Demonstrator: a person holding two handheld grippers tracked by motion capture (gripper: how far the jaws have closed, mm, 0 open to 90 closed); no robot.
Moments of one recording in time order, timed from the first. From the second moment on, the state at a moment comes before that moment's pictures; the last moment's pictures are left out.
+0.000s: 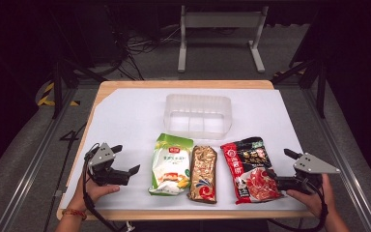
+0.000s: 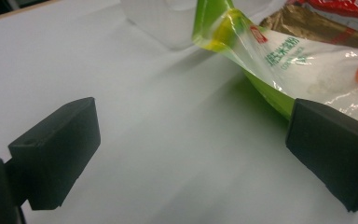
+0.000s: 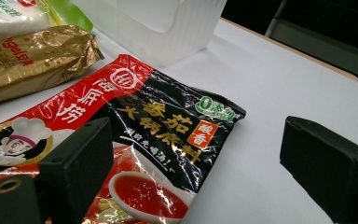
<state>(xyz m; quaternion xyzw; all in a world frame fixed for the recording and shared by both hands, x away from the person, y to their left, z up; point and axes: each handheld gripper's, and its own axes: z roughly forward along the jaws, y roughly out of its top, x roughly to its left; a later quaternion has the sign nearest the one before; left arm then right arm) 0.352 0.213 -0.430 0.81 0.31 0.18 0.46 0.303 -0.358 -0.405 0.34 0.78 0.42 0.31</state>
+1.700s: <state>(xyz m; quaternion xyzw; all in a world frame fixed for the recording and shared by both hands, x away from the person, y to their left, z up) 0.435 0.132 -0.453 0.84 0.27 -0.09 0.46 0.303 -0.332 -0.420 0.30 0.83 0.38 0.28</state>
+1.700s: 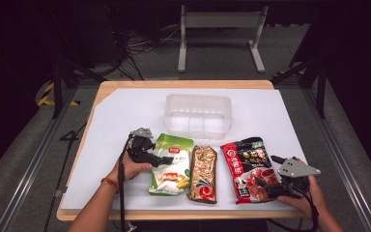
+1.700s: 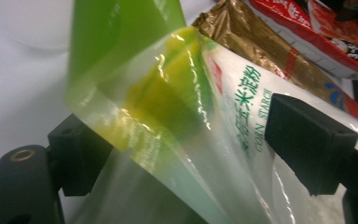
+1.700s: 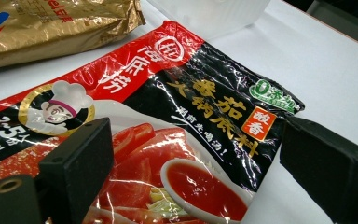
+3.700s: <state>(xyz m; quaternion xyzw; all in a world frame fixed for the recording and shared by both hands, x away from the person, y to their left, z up) 0.373 0.128 -0.383 0.81 0.23 0.11 0.53 0.304 -0.333 -0.419 0.30 0.83 0.38 0.28</state>
